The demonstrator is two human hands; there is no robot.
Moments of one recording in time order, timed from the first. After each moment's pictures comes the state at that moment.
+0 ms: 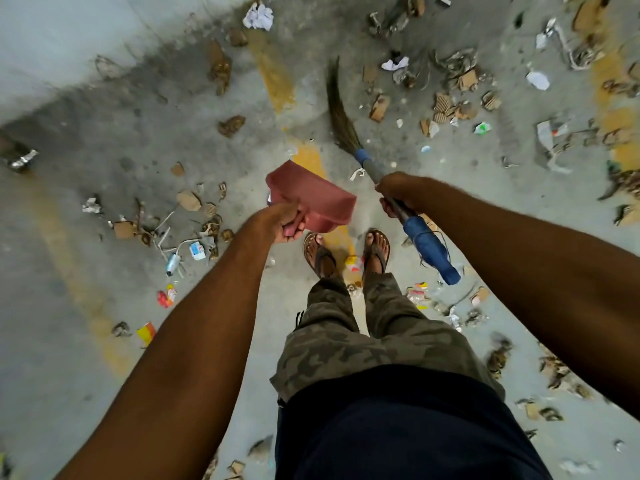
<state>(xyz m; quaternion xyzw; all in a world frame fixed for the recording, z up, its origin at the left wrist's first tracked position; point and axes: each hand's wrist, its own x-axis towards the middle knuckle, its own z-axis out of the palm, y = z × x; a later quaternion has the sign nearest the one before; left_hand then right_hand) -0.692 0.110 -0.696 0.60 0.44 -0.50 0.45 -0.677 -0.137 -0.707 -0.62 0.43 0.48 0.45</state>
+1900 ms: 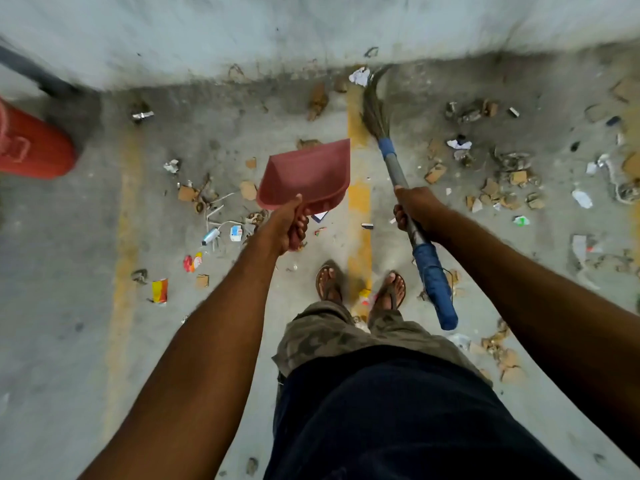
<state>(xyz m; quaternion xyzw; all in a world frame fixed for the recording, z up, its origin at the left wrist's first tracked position) -0.799 0.194 -0.623 0.50 0.49 -0.27 0.66 -0.722 -0.064 -0.586 -0.68 0.28 0.37 0.56</state>
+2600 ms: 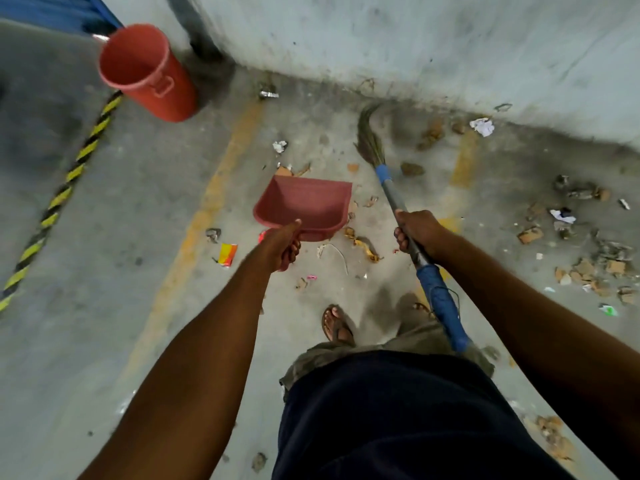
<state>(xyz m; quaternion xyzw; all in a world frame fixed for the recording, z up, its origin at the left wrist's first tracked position) -1.041 0.493 -0.604 0.50 0.57 -0.16 0.64 -0.878 0.250 -0.570 -0.74 0.14 0.43 0.50</state>
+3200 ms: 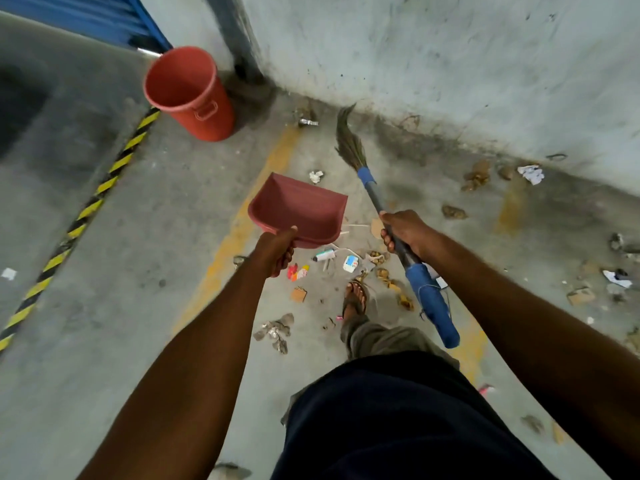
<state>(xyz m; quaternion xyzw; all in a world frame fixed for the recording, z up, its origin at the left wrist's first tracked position) -1.007 0.694 -0.603 0.52 0.59 -0.09 0.60 -0.821 0.491 -0.574 -0.76 0.07 0.46 0.46</state>
